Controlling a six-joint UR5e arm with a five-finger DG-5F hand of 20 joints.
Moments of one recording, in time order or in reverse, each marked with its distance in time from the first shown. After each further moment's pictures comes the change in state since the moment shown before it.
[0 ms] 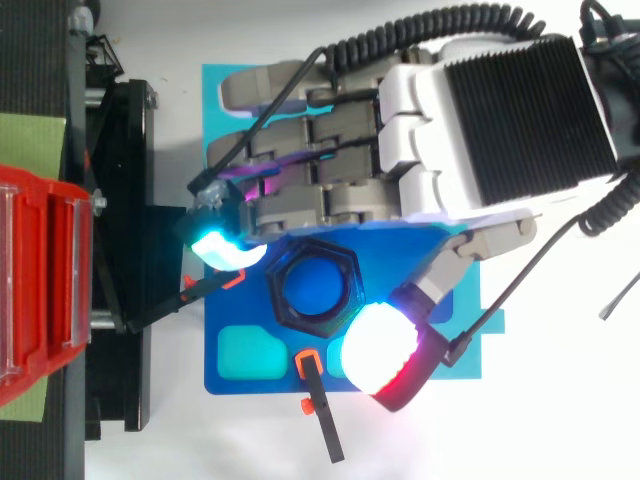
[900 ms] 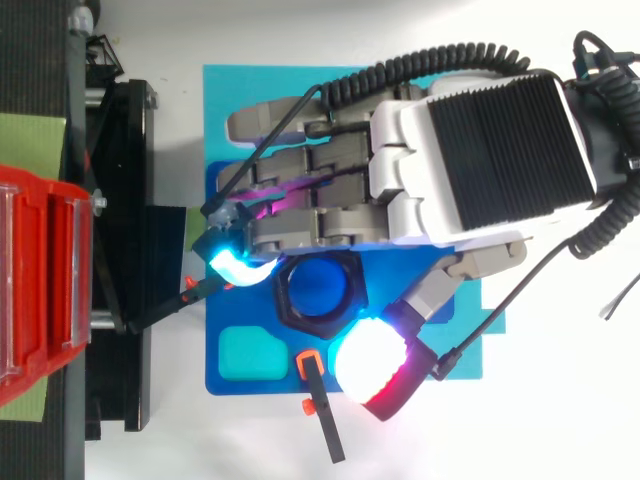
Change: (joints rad) arm 0.017 -0.001 0.000 -0.064 0.029 0.012
